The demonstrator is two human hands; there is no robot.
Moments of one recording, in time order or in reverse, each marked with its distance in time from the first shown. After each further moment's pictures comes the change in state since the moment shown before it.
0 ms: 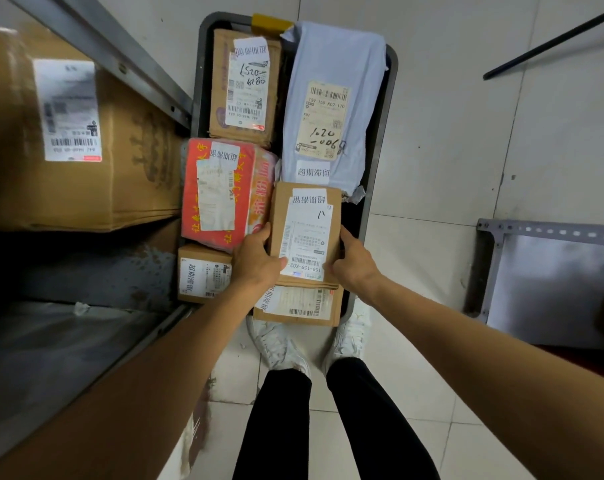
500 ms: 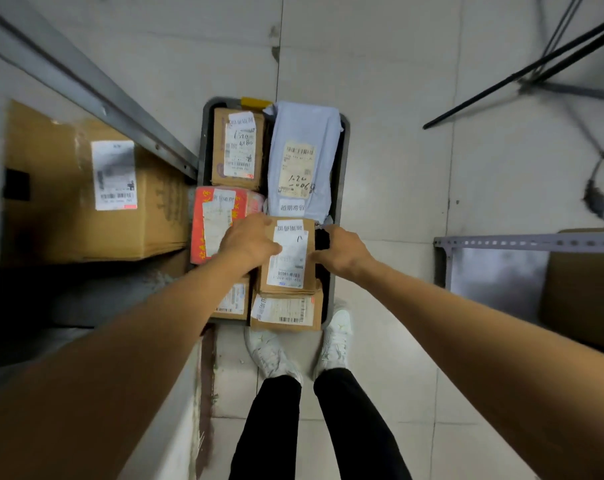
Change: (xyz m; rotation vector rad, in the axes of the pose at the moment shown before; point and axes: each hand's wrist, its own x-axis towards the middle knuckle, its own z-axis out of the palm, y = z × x) left_hand -0.063 0.116 -0.068 0.387 -0.088 0.147; right_hand -0.084 -0.072 -0.065 -0.300 0.084 -0.107
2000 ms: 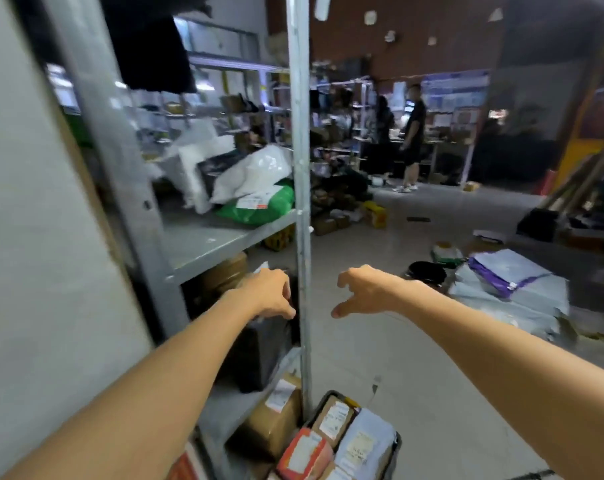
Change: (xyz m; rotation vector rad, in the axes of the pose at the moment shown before) left_hand -0.670 0.173 -0.204 0.270 0.844 0.048; right_hand -0.624 -0.217 -0.254 -0.959 0.409 -1.012
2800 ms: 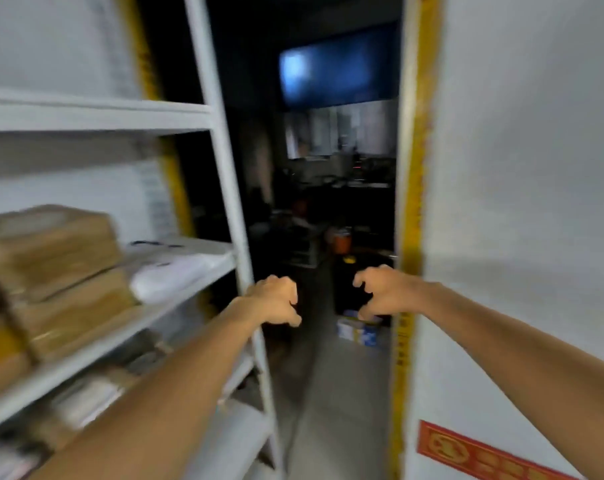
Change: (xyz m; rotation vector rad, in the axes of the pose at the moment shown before) left_hand -0.671 -0.141 -0.005 -0.131 0.281 -1.378; right_hand -0.237 -0.552 0.070 -0.084 -0.214 -1.363
